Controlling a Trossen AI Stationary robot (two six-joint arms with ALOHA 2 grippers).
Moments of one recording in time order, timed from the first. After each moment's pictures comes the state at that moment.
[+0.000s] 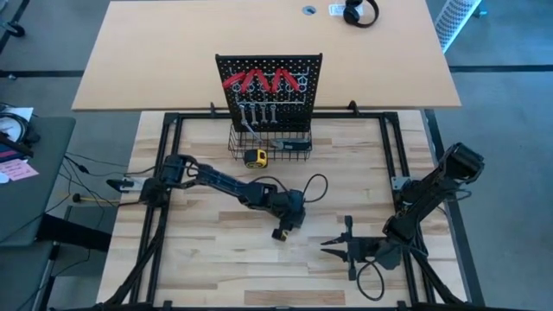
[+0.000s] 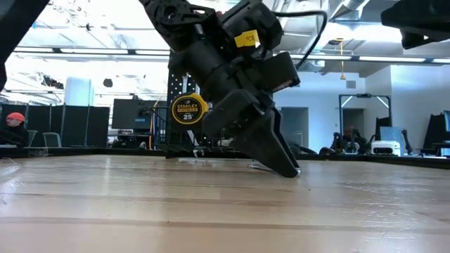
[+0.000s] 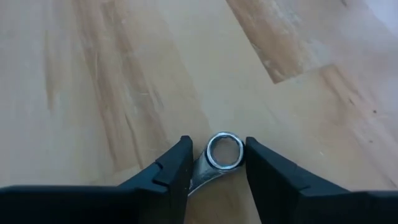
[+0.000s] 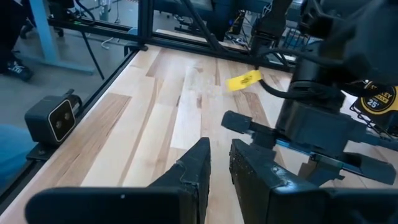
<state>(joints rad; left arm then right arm) -0.09 2.18 1.34 -0.09 0.09 0.26 0.87 1.49 0.54 0.59 0.86 0.12</state>
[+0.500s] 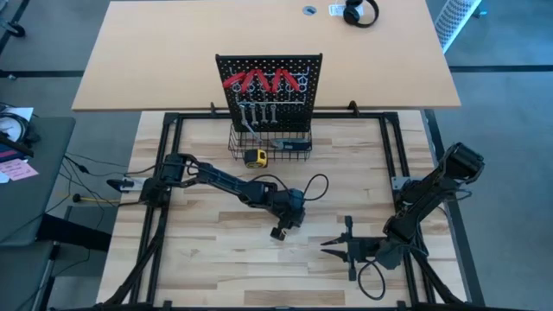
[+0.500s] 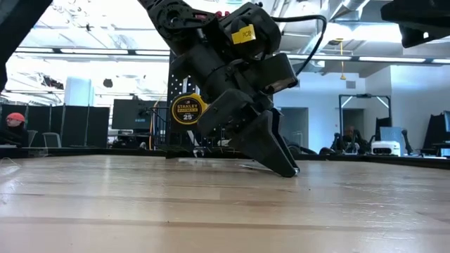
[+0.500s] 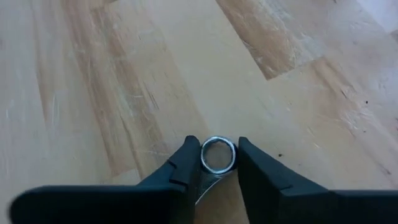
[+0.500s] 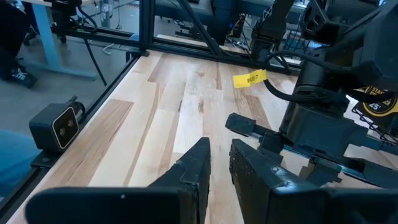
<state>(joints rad) -0.07 2.19 1.34 -0.09 0.13 0.32 0.87 1.49 0.54 0.62 0.86 0.12</state>
